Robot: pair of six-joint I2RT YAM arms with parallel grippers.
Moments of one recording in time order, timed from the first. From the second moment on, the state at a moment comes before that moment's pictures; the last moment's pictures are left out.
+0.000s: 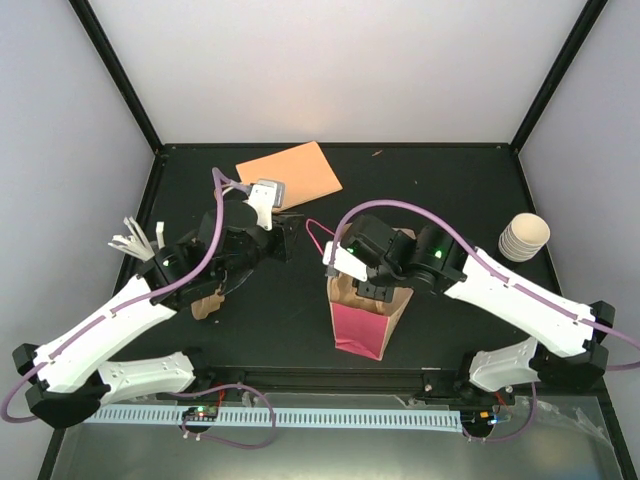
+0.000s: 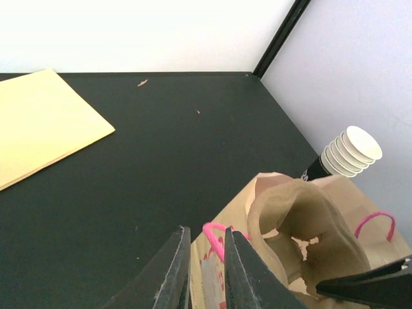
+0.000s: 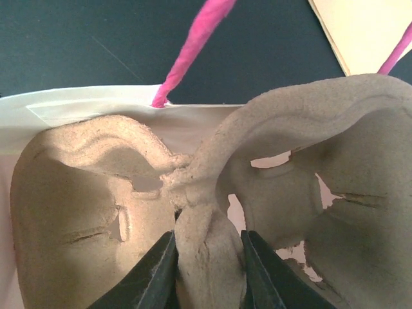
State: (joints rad) left arm -0.91 1.02 1.24 -0.63 -0.23 -0.52; right arm 1.11 1.35 1.56 -1.29 0.24 -0.36
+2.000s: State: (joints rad) left arm -0.64 0.97 1.25 -0.60 0.35 -0.37; right arm 1.08 1.30 1.34 -1.24 0.00 -0.38
